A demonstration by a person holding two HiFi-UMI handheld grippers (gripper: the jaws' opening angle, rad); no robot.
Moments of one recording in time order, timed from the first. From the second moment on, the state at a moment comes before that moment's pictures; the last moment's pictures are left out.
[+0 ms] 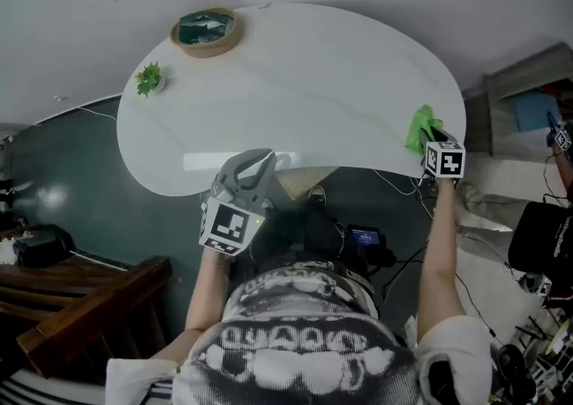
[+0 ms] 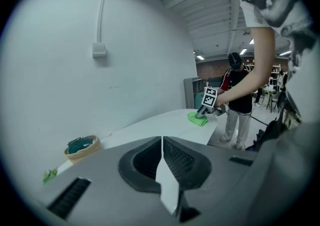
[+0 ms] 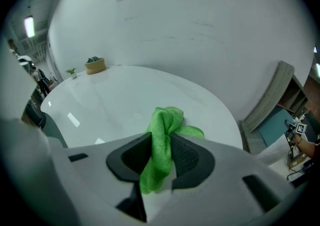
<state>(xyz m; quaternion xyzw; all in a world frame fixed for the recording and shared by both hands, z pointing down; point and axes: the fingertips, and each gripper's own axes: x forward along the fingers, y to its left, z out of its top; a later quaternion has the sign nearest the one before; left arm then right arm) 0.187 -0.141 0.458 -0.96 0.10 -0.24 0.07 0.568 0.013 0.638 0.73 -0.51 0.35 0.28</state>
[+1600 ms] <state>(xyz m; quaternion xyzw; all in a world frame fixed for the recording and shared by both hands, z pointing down) -0.195 -0.209 0.482 -0.92 0.30 -0.26 0.02 -0.088 -0.245 0.653 0.40 -0.83 0.26 0.31</state>
